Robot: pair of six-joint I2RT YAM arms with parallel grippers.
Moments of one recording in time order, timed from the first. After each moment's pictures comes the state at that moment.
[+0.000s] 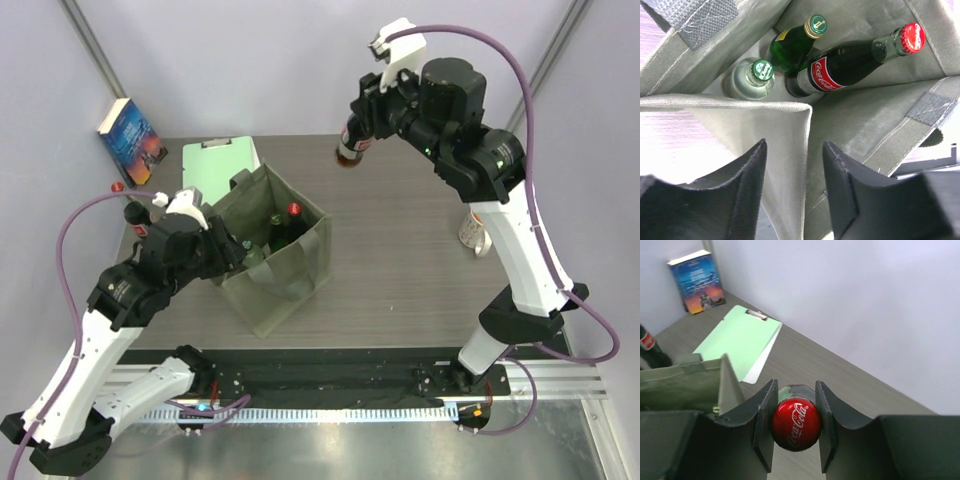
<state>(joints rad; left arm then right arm) -0.58 0.83 1.22 -1.02 -0.21 -0.68 0.70 1.65 2.40 -0.85 0.18 -0.11</state>
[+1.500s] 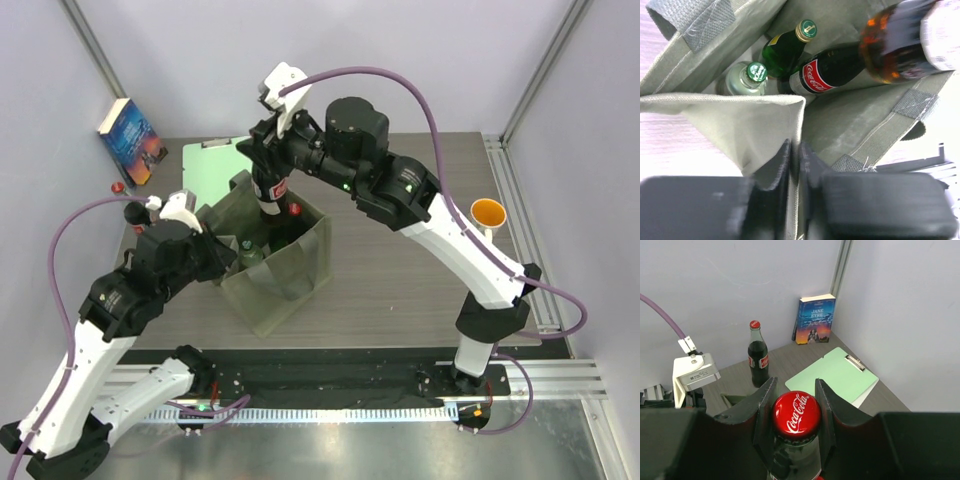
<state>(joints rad) -0.58 0.78 1.21 -1.00 -0.19 -0.68 1.04 1.78 2.38 -0.53 0.05 -0.12</state>
